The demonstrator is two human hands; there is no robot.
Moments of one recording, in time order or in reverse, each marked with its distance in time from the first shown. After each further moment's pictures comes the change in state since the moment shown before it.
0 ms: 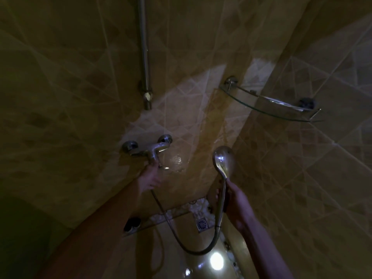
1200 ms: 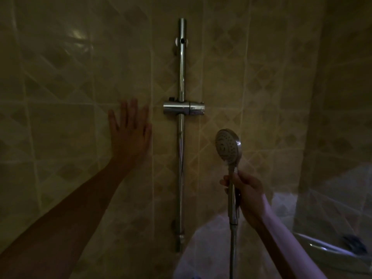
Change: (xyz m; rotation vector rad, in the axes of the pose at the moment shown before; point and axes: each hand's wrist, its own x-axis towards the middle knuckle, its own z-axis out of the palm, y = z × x) left_hand -0.192 0.400 -0.221 0.988 1.620 1.156; right_hand -0.043 -0.308 0.211 -0.083 -0.260 -0.882
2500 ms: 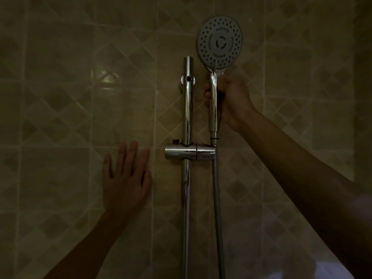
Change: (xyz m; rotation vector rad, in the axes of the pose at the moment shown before) left_hand 0.004 -0.003 0.015 0.125 0.235 0.009; right_hand 0.181 -0.229 0.134 0.268 -0.430 -0.405
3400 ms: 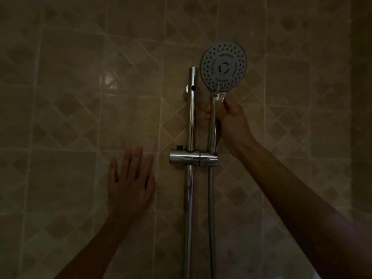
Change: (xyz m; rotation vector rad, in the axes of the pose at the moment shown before) left_hand 0.000 -0.003 0.002 -0.007 -0.042 -0.001; right_hand -0.036 0.023 0.000 -0.223 0.004 -0.196
